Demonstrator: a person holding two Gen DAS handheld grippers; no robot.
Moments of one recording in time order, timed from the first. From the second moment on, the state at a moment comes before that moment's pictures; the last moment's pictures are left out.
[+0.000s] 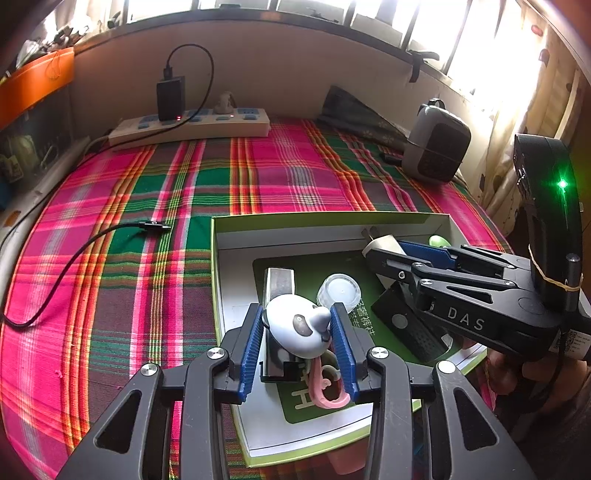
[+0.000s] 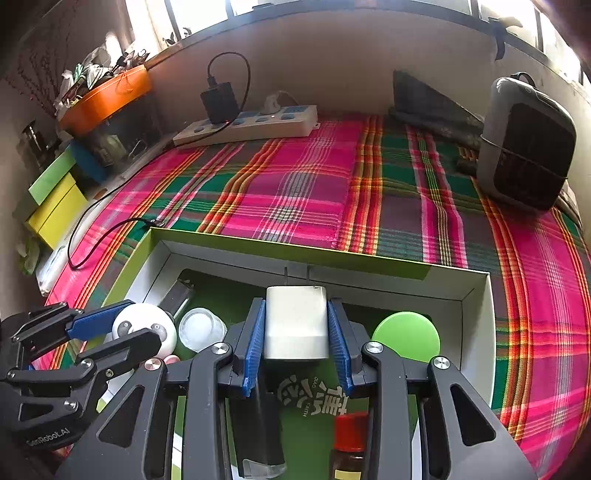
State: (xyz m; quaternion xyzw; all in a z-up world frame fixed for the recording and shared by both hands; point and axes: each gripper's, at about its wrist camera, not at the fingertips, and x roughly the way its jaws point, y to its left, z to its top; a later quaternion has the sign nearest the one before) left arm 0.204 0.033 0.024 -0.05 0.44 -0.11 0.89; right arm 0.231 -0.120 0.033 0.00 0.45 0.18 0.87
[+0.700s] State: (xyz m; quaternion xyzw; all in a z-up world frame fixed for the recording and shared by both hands) left arm 0.197 0.029 0.028 -0.04 0.43 -0.11 0.89; right arm 0.230 -0.124 0.037 0.02 0.45 0.17 0.88
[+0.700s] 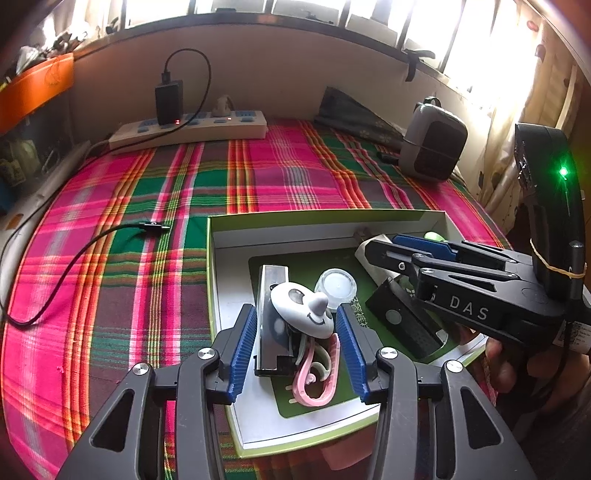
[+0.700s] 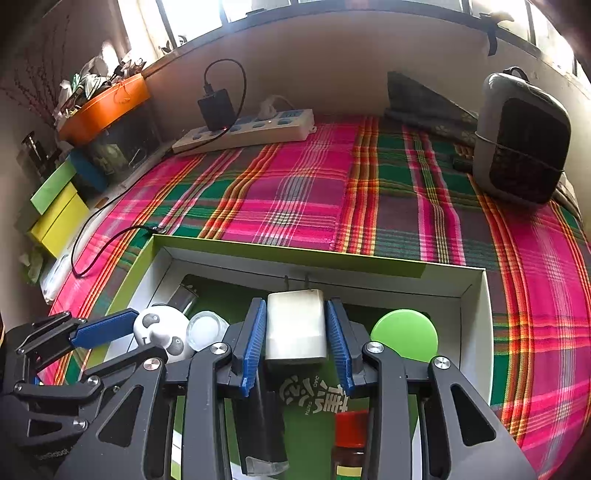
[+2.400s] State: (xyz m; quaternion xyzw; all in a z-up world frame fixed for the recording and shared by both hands) left arm 0.069 0.057 0.044 -0.06 0.37 -0.06 0.92; right arm 0.082 -0.128 0.067 -0.01 0.39 0.18 0.90
